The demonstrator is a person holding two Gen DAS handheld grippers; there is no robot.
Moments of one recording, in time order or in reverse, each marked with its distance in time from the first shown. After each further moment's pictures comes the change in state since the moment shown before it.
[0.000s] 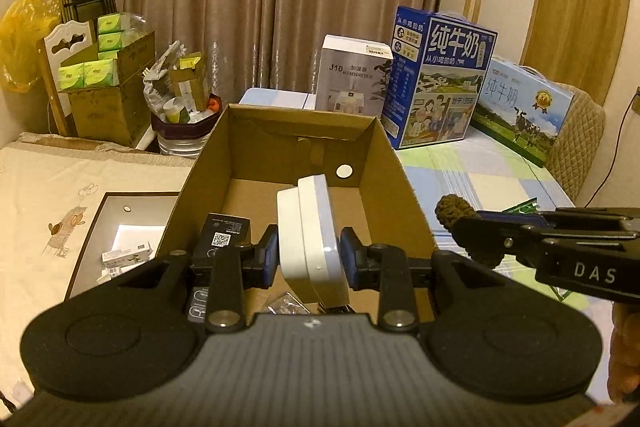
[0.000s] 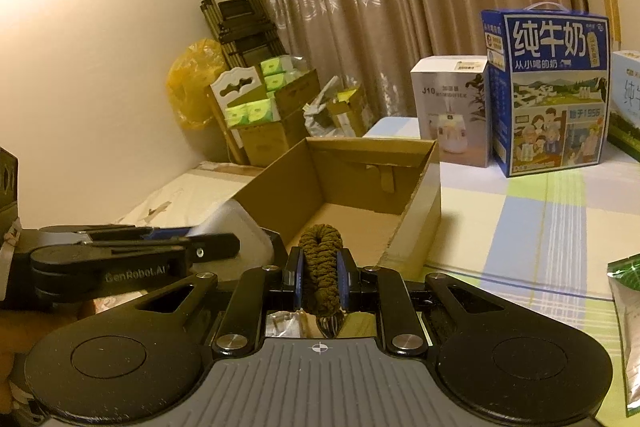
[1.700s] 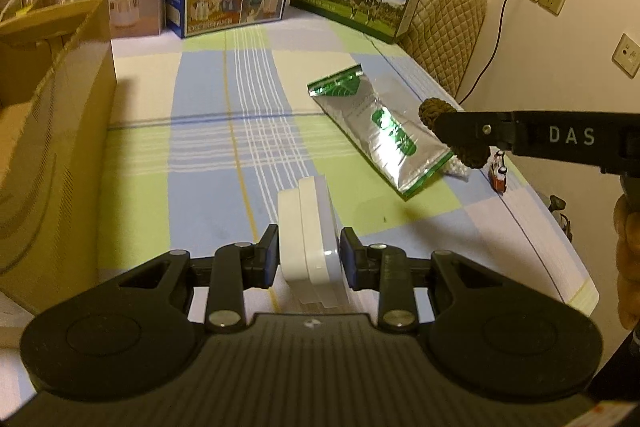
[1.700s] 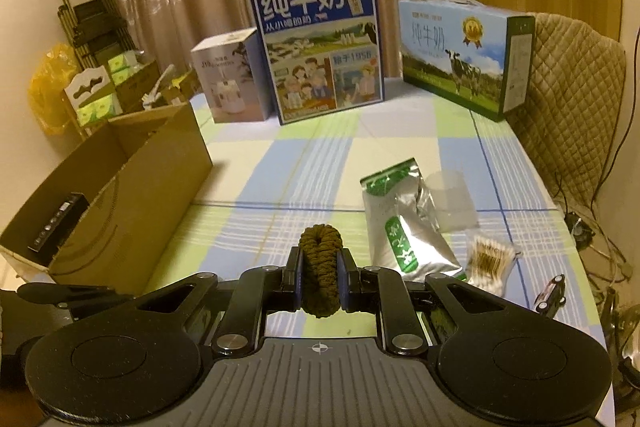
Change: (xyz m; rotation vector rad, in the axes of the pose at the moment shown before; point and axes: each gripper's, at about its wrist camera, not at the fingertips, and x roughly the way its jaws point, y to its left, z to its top) left arm 0.067 -0.207 -0.084 0.166 0.235 -0.329; right arm -0.133 -0.139 -0.056 0.155 0.048 -0.405
